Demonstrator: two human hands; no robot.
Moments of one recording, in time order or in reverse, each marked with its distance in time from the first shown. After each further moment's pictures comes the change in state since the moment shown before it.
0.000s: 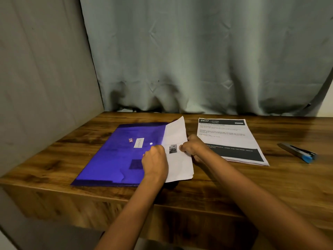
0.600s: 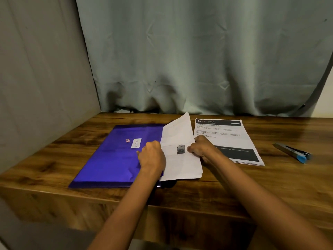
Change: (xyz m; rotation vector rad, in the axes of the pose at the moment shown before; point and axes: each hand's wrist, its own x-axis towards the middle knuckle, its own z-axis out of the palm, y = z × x) left_hand 0.020 0.003 -0.002 -0.120 -0.033 -0.046; right_hand 0.001 0.014 -0.031 -0.049 0.016 0.044
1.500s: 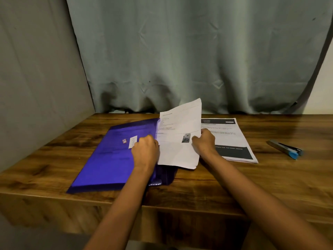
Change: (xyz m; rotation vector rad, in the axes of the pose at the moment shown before) left_hand 0.017 -0.004 0.006 -0.067 0.253 0.069; right_hand 0.006 0.011 -0.008 0.109 0.379 -0.152
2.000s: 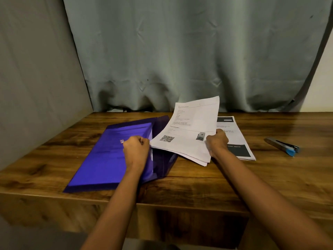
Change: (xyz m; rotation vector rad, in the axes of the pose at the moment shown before) left_hand 0.001 -0.021 0.000 -0.479 0.076 -0.176; right_hand 0.020 0.022 -0.023 0.162 0.212 0.196
